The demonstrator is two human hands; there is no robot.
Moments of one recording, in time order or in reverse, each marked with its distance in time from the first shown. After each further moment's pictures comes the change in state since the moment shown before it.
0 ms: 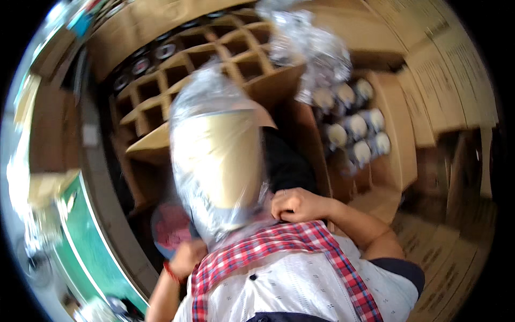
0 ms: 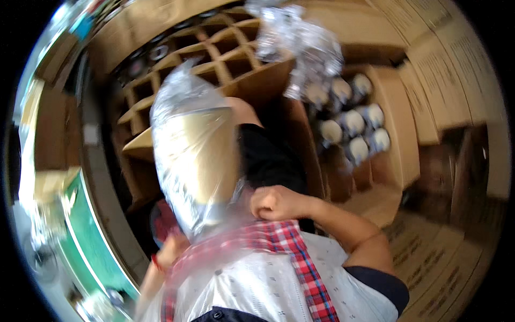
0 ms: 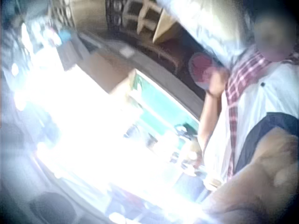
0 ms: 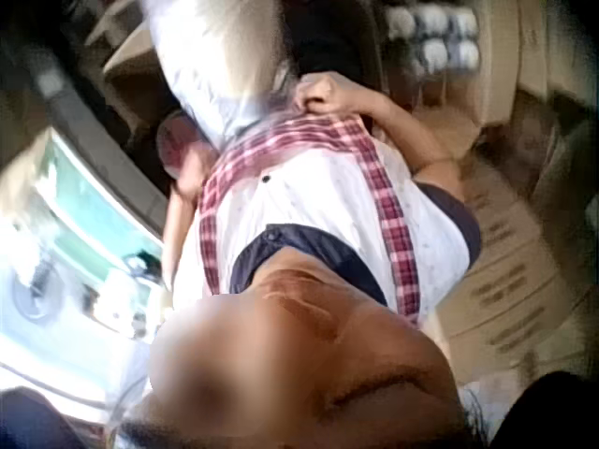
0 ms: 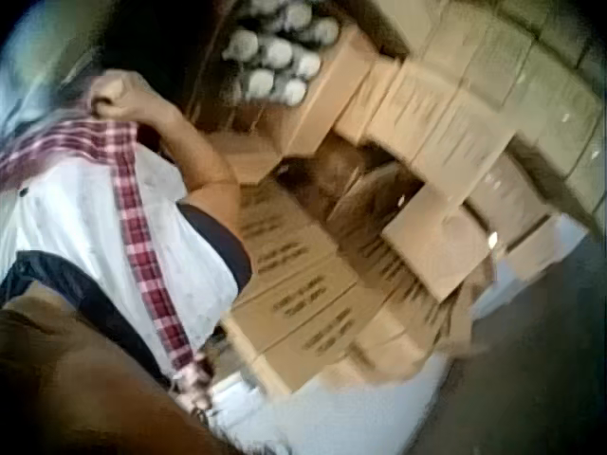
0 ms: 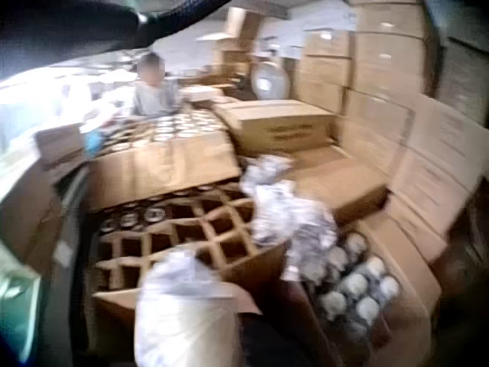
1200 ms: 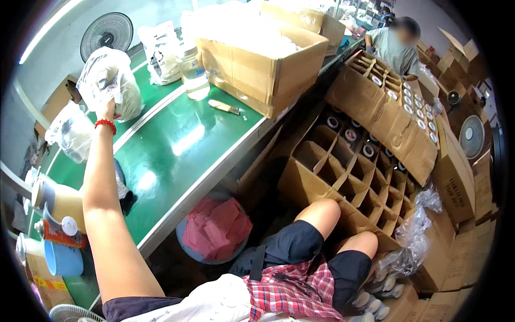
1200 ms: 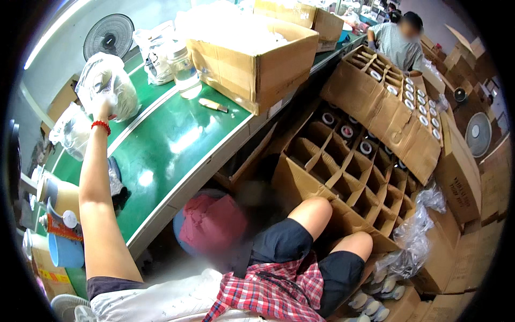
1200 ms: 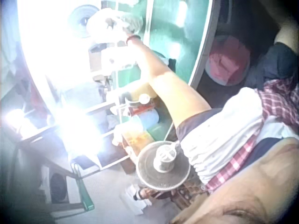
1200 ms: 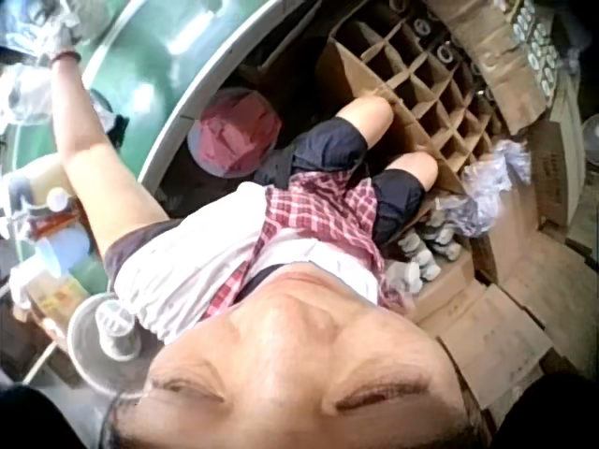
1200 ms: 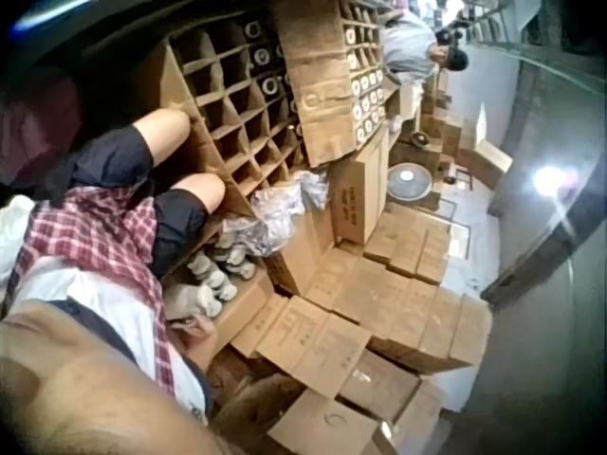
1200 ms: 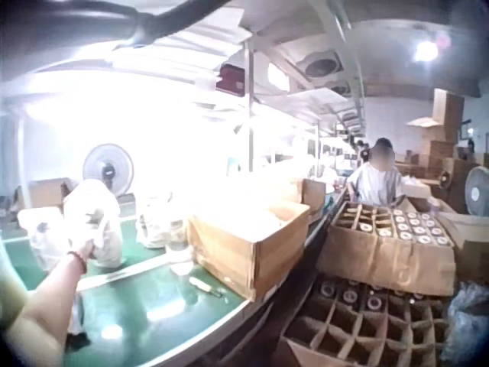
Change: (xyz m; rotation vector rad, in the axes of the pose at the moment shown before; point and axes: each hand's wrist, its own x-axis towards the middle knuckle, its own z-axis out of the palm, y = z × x) left_hand -0.470 -0.092 -0.165 -0.185 2.428 -0.662; right_hand -0.094 0.056 -0.085 0.207 0.703 1.168
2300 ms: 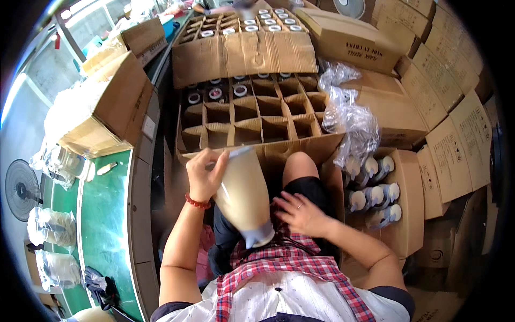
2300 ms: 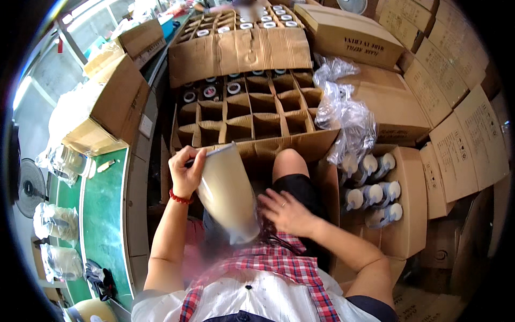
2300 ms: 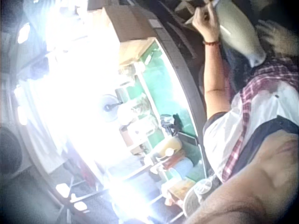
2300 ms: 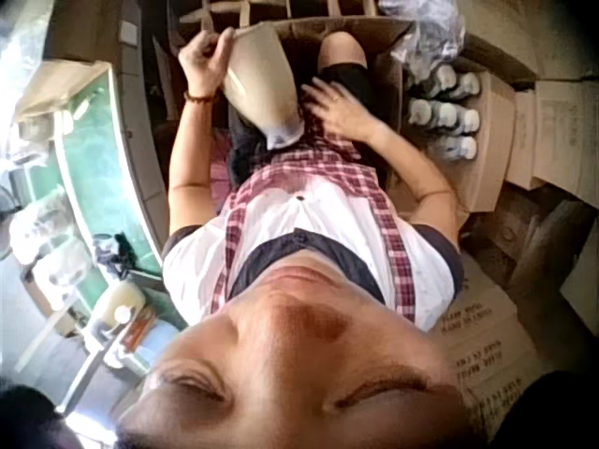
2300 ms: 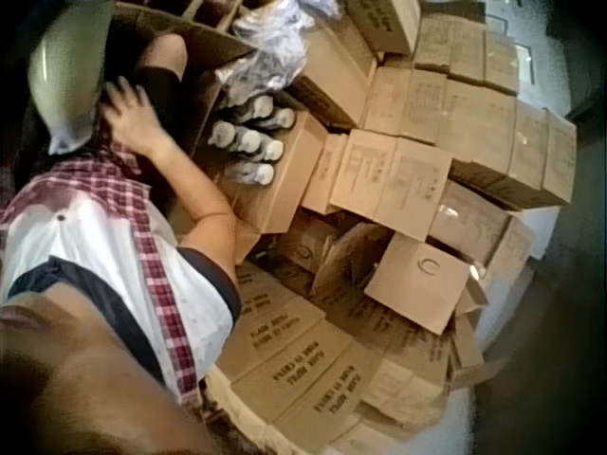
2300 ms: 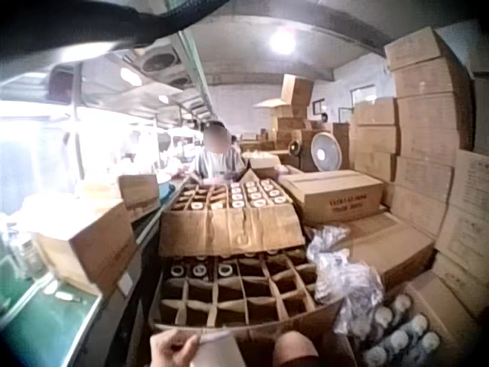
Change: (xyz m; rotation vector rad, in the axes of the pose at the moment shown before) left_hand -0.503 0.128 0.254 -0.602 -1.018 0.744; right_hand -0.066 -0.107 0.150 -1.016 -0.094 -1.689
